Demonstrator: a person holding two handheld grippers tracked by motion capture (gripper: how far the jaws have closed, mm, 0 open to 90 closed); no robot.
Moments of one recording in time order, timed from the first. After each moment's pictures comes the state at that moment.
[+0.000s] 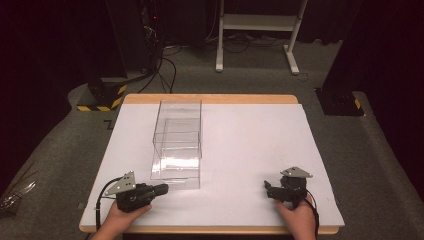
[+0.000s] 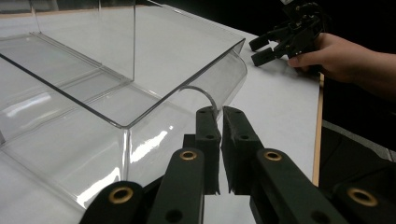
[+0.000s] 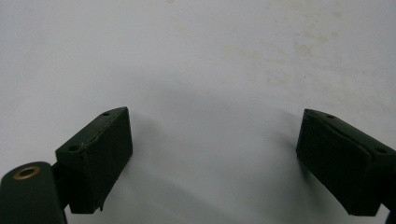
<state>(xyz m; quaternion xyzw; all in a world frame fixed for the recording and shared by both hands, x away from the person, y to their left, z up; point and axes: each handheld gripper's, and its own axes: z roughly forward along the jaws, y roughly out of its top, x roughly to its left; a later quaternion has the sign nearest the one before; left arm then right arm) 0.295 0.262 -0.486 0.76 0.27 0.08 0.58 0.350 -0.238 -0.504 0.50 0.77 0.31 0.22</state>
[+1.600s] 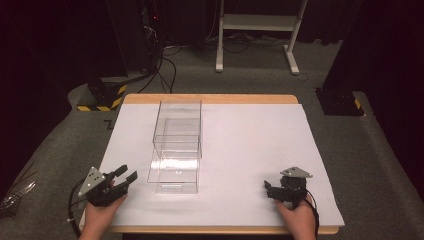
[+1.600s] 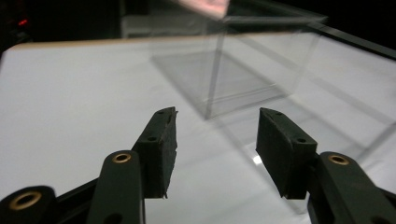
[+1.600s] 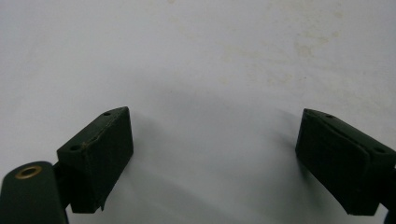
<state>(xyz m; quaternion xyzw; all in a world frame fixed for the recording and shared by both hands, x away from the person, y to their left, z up) 0.291 0.329 -0.484 0.68 0.45 0.26 0.52 0.350 -0.238 -0.504 0.50 0.78 0.31 0.22</state>
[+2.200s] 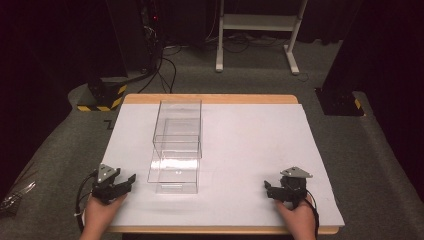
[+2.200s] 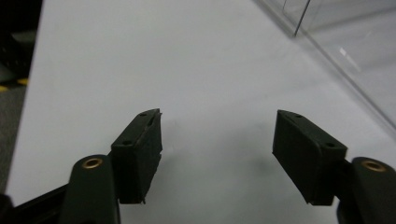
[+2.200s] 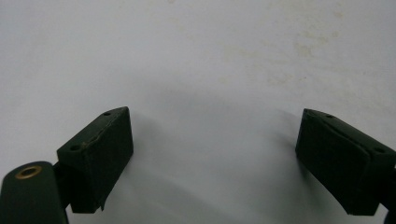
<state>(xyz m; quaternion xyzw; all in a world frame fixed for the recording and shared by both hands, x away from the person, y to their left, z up) 0.319 0.327 -0.507 0.73 0.54 0.26 0.33 0.350 -0.238 -0.504 0.50 0.78 0.31 0.22</state>
